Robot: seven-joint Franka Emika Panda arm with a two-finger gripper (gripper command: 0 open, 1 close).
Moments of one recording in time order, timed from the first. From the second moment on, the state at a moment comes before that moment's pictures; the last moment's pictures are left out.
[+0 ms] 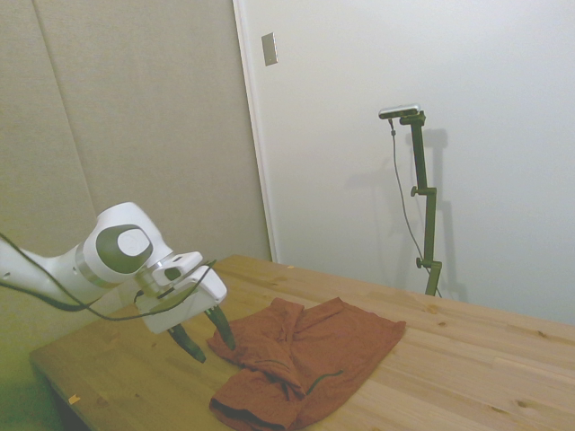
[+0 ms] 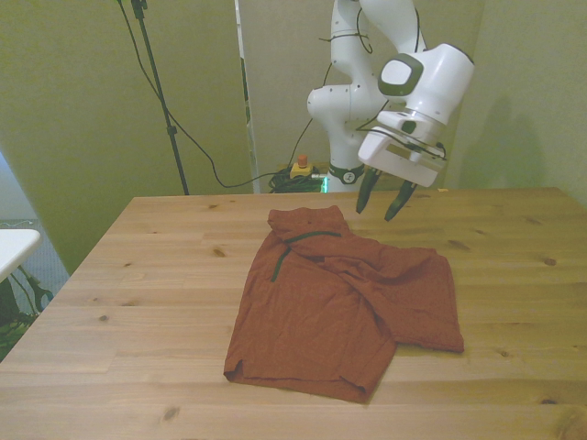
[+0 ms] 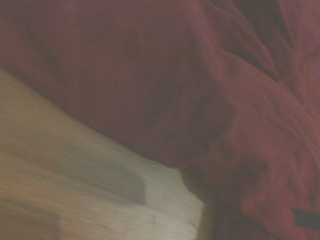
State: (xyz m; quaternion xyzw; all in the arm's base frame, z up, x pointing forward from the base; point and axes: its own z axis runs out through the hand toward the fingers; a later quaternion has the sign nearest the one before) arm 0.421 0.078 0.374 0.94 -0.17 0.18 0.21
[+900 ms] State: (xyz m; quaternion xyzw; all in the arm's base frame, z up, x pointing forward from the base) arm 0.394 0.114 0.317 0.89 -0.02 0.39 0.24
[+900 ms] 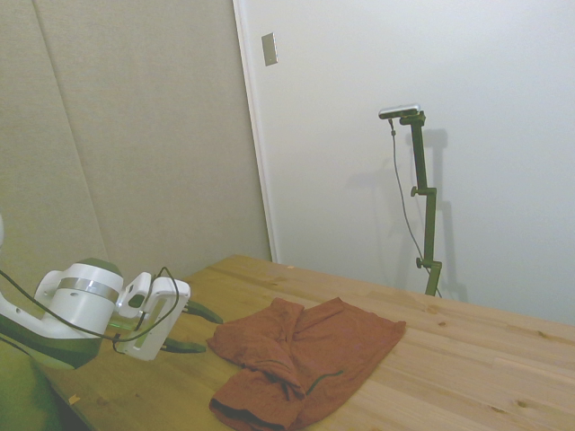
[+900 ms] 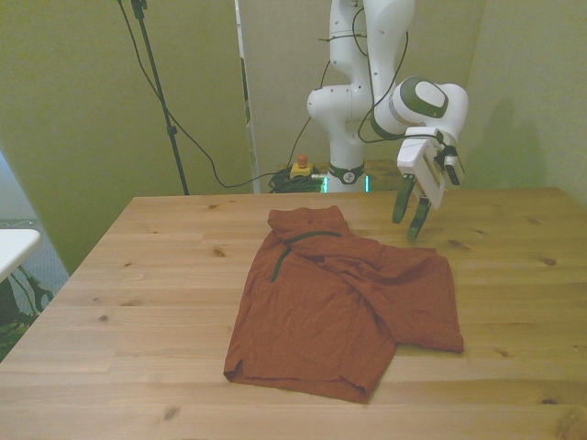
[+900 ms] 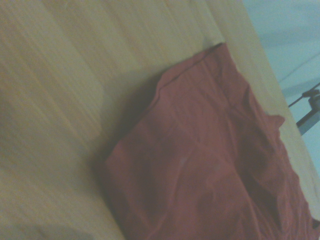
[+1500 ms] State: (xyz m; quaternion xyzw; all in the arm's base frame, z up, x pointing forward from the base) arm 0.414 0.124 0.309 0.89 -0.03 0.40 0.21
